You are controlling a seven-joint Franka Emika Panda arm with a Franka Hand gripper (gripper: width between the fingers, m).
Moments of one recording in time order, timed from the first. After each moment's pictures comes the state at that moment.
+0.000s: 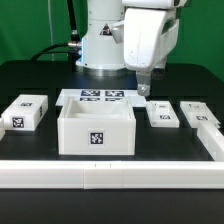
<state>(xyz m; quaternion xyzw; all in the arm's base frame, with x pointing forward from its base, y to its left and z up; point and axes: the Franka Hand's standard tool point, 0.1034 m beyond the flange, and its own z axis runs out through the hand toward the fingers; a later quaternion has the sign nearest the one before) 0.538 0.048 0.100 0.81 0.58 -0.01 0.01</state>
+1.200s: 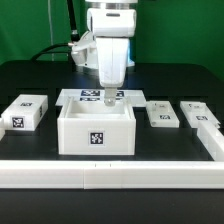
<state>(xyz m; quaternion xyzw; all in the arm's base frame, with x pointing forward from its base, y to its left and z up) 0.457 -0.010 0.057 0.71 0.71 0.01 0.01</state>
